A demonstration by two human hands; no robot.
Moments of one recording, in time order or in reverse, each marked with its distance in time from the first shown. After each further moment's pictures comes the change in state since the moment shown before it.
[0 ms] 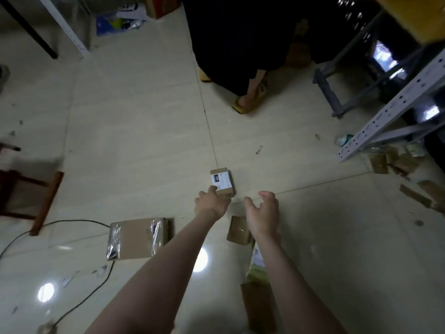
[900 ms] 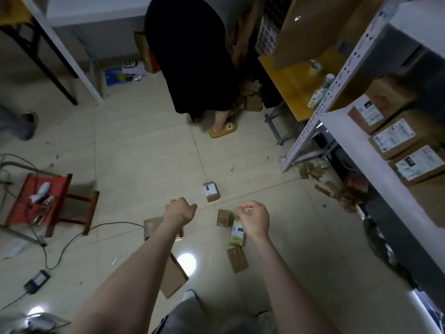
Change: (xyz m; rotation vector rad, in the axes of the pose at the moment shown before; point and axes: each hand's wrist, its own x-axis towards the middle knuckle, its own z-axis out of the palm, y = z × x) left_hand -0.348 0.004 -0.266 0.179 0.008 0.042; right_hand -0.313 -0.230 -0.243 -0.098 -0.020 -0.027
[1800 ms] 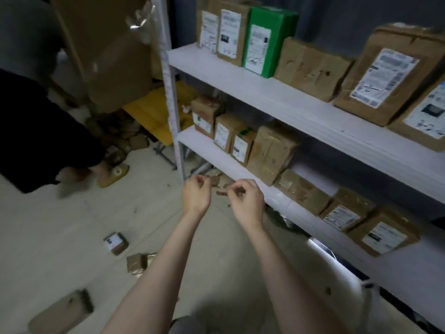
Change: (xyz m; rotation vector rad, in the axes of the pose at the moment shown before) left_hand -0.295 0.380 0.127 -0.619 0.085 0.732; right_hand -0.054 0.109 -0.367 0.071 0.661 -0.309
